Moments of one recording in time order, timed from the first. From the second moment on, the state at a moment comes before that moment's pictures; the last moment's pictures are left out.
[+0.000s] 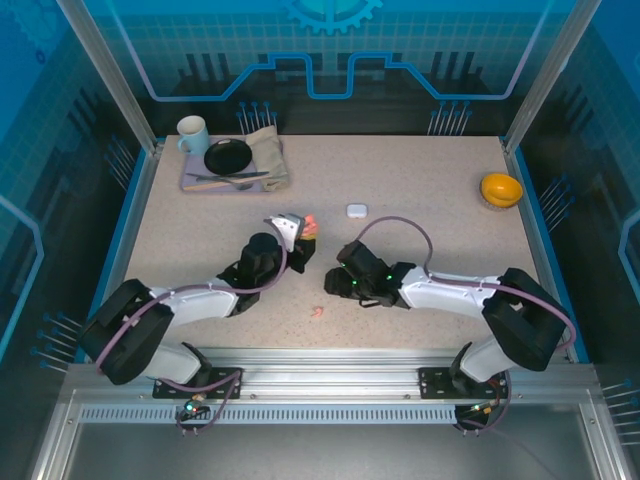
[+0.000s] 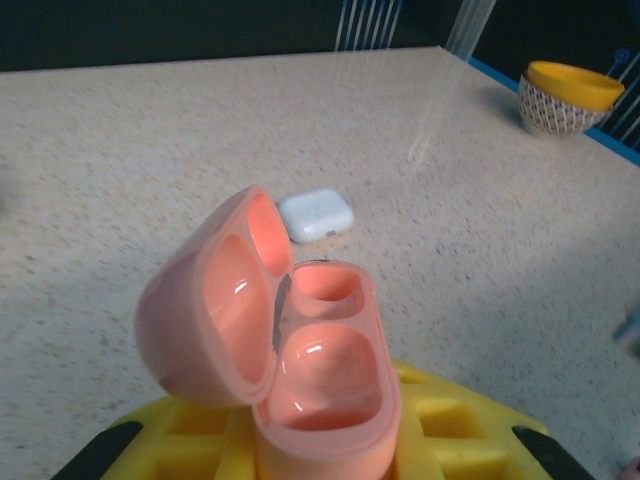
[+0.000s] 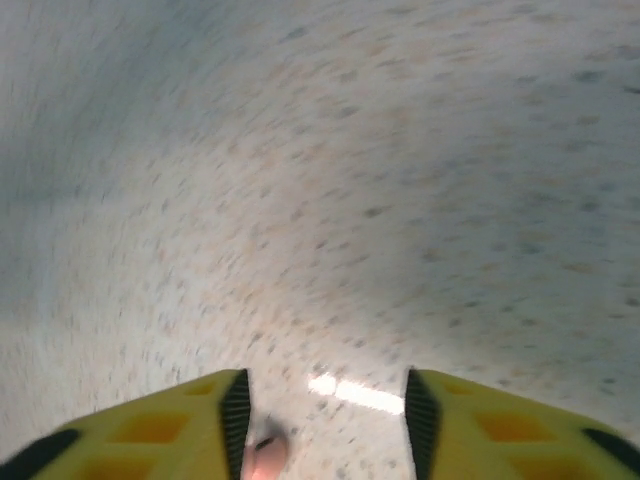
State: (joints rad) left arm -0.61 1.39 0.50 0.59 -0.04 -0.21; right arm 0.89 1.50 0.79 -0.24 0.02 0.92
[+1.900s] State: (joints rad) left arm -0.44 1.15 0.52 0.40 -0.02 -0.20; right arm 0.98 1.60 0.93 -0.70 0.12 1.29
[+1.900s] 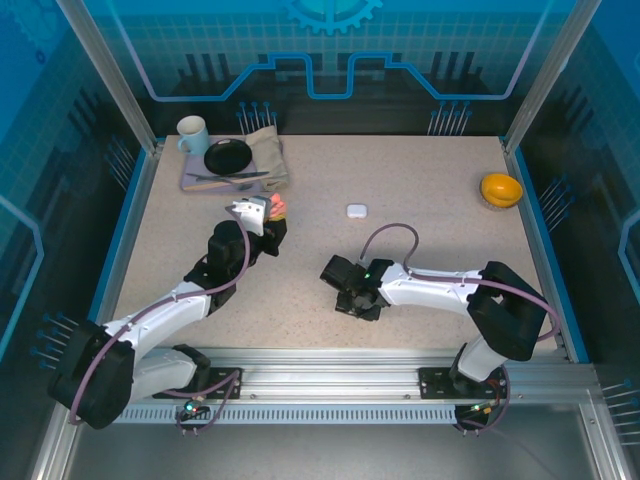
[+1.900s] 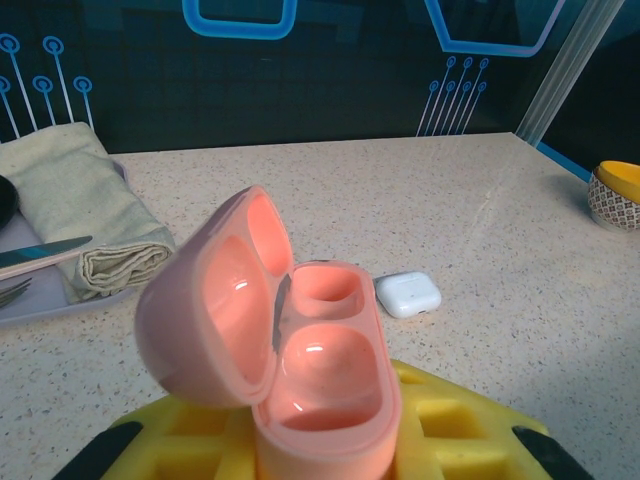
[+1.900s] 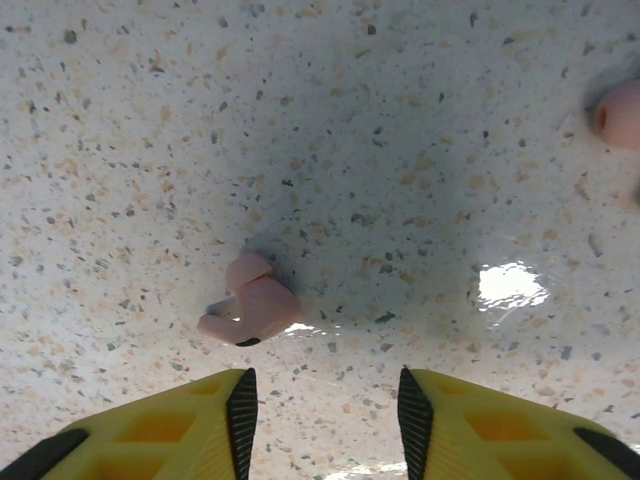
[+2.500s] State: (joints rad) left arm -0.44 1.15 0.52 0.42 -0.02 -0.20; right arm 0.98 1.68 0.96 -0.63 0.04 1.26
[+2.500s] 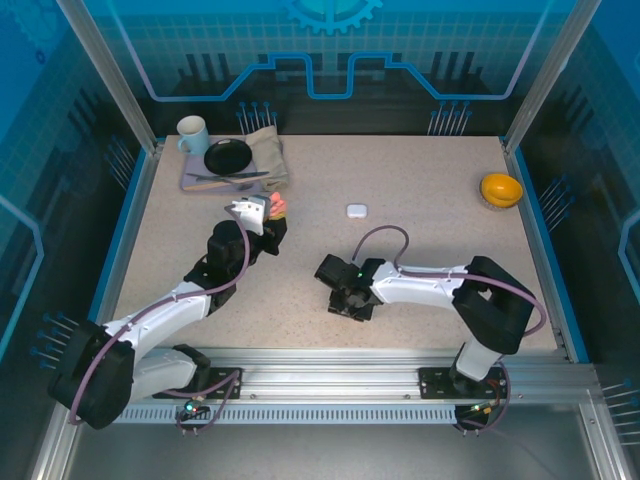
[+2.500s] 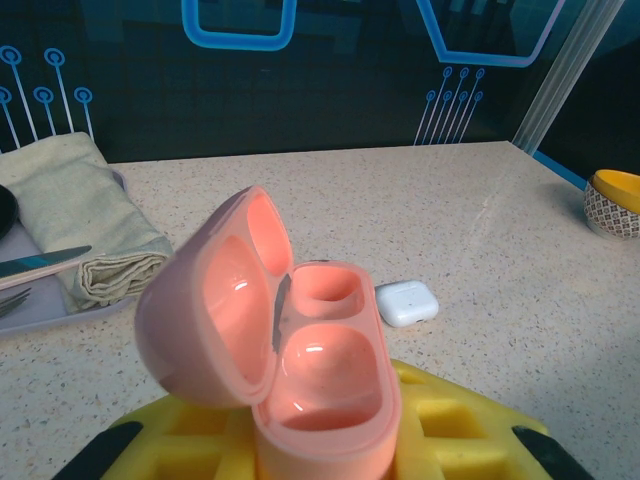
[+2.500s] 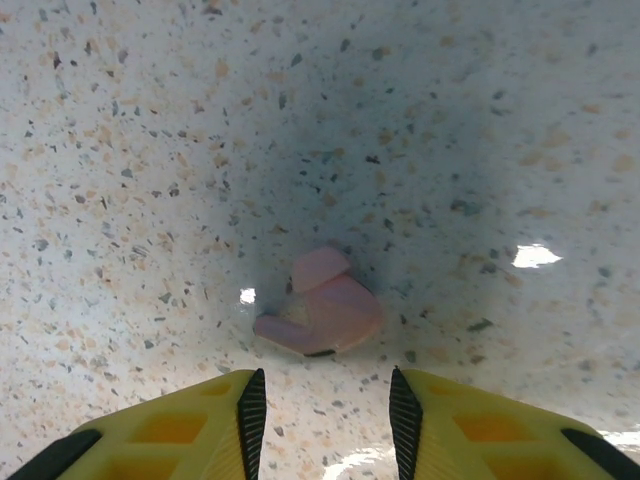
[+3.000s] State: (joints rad) left arm -0.44 1.15 0.52 0.42 -0.02 -0.20; right arm 0.83 1.76 1.21 -0.62 0.01 1.11
